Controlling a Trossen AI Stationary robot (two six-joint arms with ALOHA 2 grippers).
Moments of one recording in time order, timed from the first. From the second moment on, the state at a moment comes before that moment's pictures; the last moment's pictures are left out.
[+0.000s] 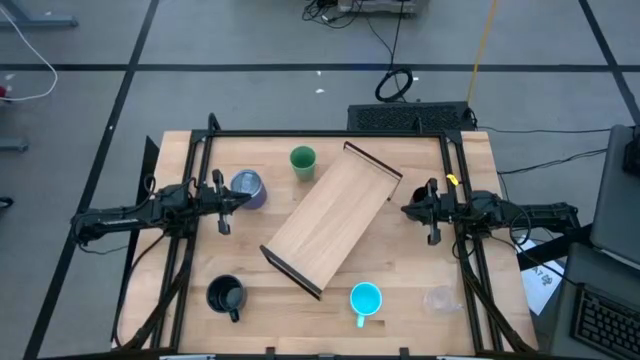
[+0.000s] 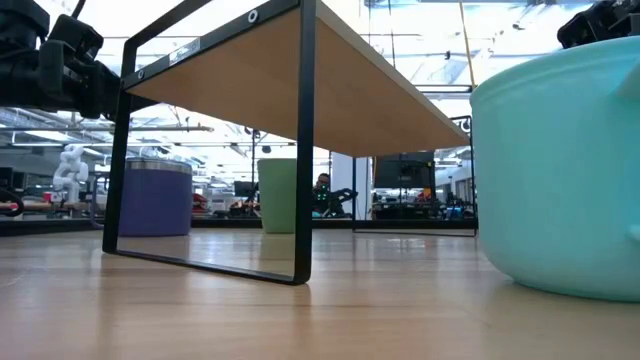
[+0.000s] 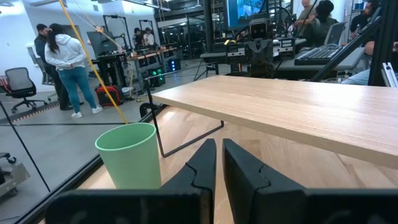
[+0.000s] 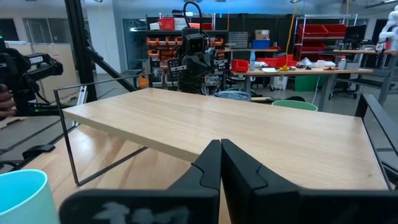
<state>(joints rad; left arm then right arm) 0.14 0.05 0.01 0.06 -0.05 0.12 0.02 0.00 0.01 0.03 0.08 0.01</state>
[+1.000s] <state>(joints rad) 0.14 0.05 0.01 0.03 -0.05 0.13 0.02 0.27 0.32 -0.13 0.14 0.07</state>
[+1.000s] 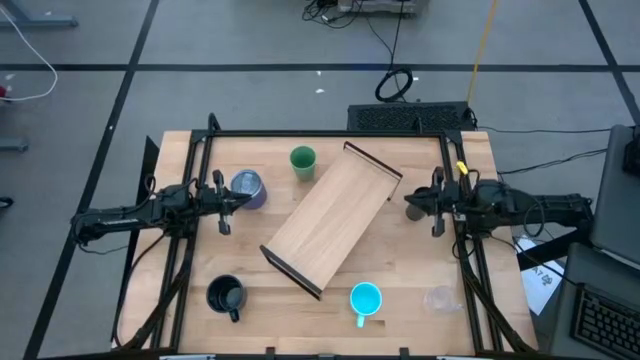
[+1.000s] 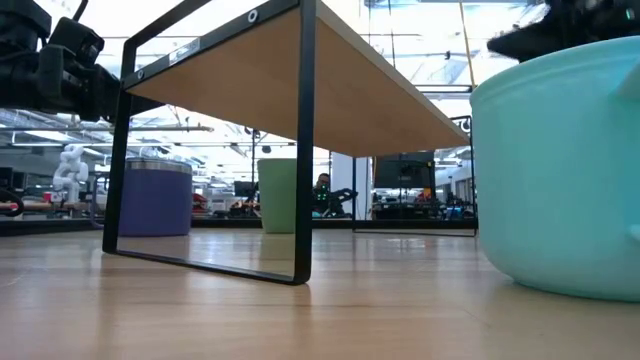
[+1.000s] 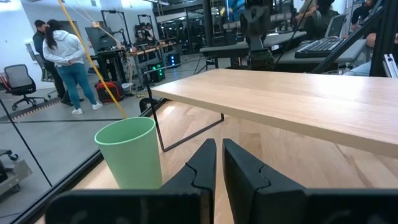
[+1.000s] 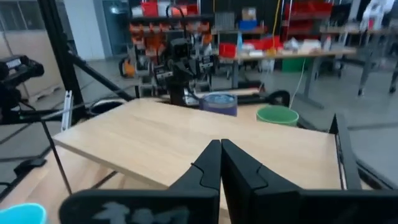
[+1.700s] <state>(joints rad) 0.14 0.05 0.01 0.03 -0.08 0.13 0.02 0.91 1.12 -1.17 0.16 0.45</state>
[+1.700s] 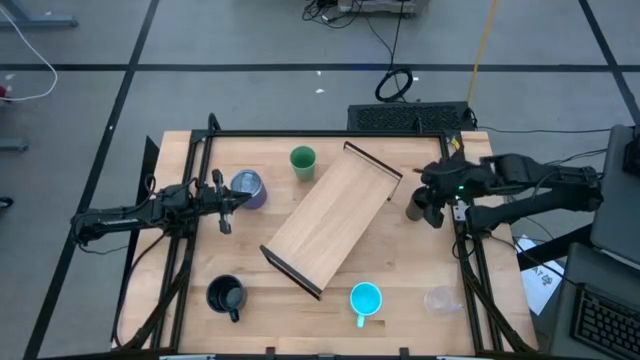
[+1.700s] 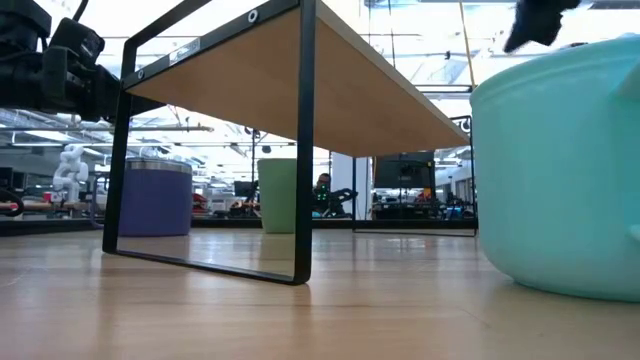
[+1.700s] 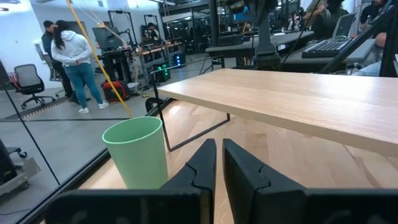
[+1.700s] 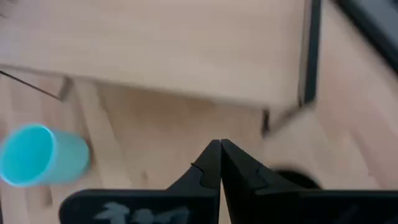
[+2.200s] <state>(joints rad) 0.14 0.05 0.01 0.03 -0.08 0.10 0.02 1.05 1.18 -1.52 0.13 0.65</state>
